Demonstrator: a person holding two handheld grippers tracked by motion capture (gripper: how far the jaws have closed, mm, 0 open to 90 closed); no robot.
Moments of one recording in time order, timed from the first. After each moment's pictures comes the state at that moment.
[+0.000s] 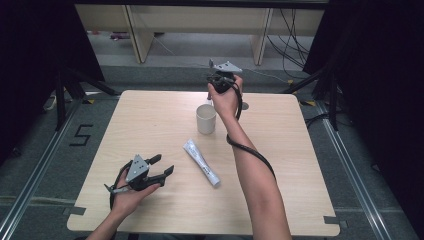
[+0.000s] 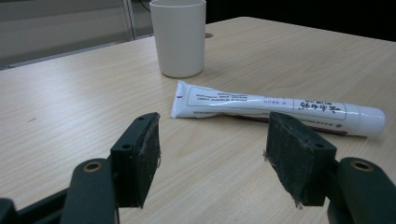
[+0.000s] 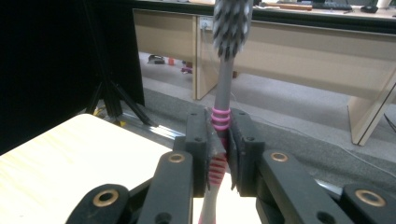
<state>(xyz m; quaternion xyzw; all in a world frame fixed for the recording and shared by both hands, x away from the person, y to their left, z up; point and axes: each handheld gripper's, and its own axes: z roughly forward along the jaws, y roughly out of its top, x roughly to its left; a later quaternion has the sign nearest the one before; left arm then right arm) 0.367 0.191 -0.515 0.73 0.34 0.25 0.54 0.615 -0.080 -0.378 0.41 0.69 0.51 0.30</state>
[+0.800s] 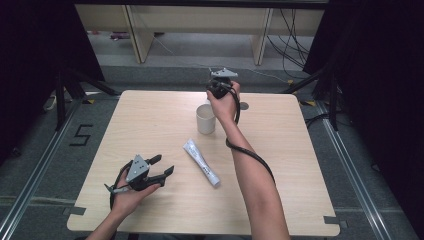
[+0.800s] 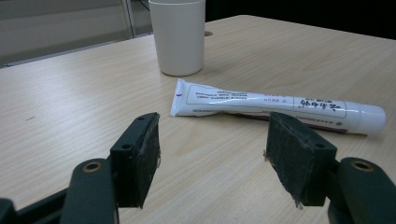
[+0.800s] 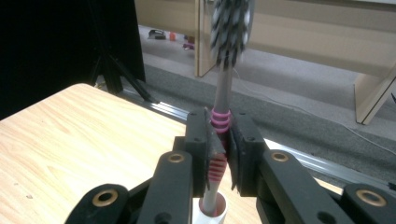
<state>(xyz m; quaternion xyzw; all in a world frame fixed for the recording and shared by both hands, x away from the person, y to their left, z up) 0.368 0.190 -0.516 0.73 0.34 0.25 0.55 0.619 -0.076 -0.402 0.42 0.72 0.47 0.28</state>
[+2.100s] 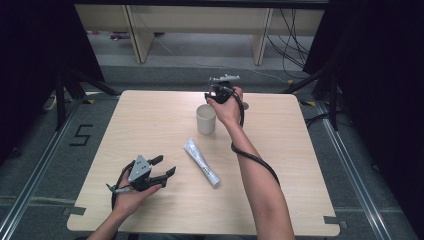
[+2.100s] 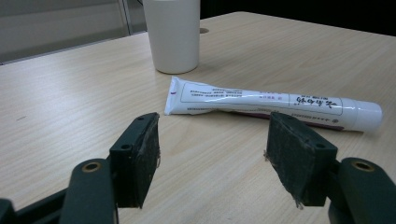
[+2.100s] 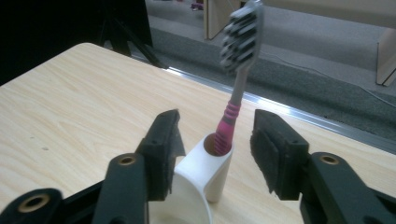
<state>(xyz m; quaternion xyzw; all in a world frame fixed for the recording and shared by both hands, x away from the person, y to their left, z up) 0.367 0.186 -0.517 0.73 0.33 0.24 0.54 0.610 -0.088 -0.412 0.44 0.75 0.43 0.22</state>
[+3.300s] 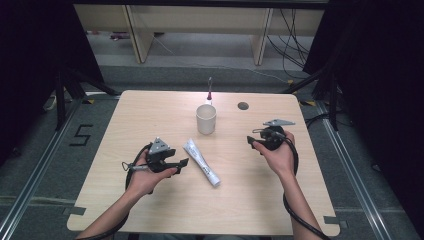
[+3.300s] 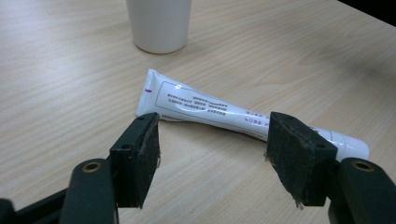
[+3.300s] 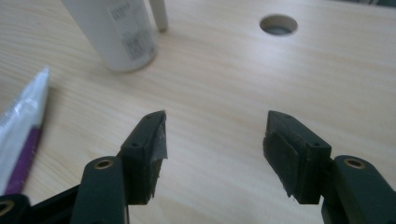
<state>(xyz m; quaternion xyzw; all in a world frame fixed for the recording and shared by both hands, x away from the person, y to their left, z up) 0.405 0.140 -0.474 0.78 0.41 0.15 0.45 0.467 -0.235 -0.456 0.50 0.76 0.38 0.19</state>
